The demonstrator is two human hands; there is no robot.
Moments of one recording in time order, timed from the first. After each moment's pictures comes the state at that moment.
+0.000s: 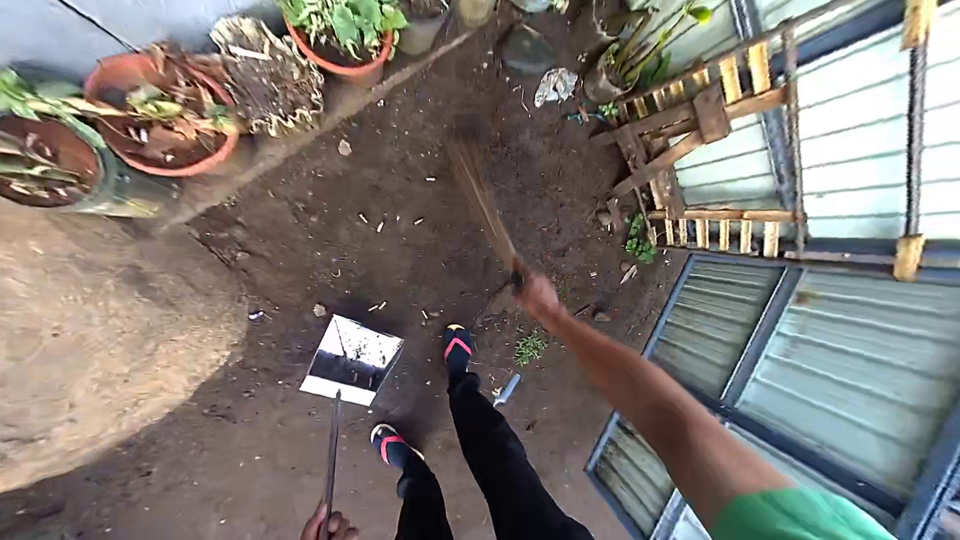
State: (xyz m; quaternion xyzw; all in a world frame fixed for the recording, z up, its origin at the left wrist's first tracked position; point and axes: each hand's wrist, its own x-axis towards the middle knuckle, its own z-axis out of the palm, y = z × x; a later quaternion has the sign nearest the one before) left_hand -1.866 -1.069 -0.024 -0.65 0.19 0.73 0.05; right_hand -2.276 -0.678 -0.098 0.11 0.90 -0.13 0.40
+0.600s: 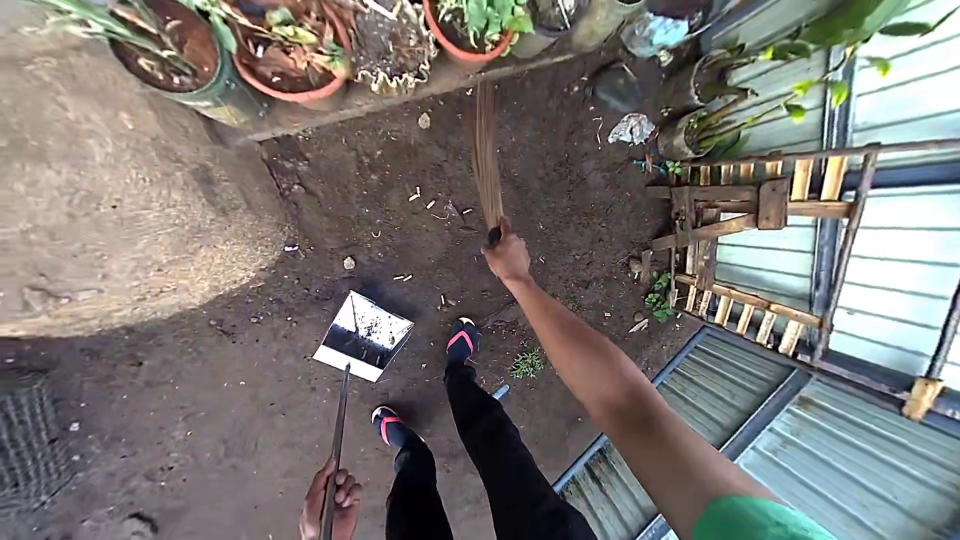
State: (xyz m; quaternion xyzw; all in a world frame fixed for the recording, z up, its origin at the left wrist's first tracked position) left_hand -1.850 -1.031 -0.027 -0.71 0.11 0.69 -0.07; right_hand -2.340 -0.873 -0.091 0.10 0.91 -0.15 0.38
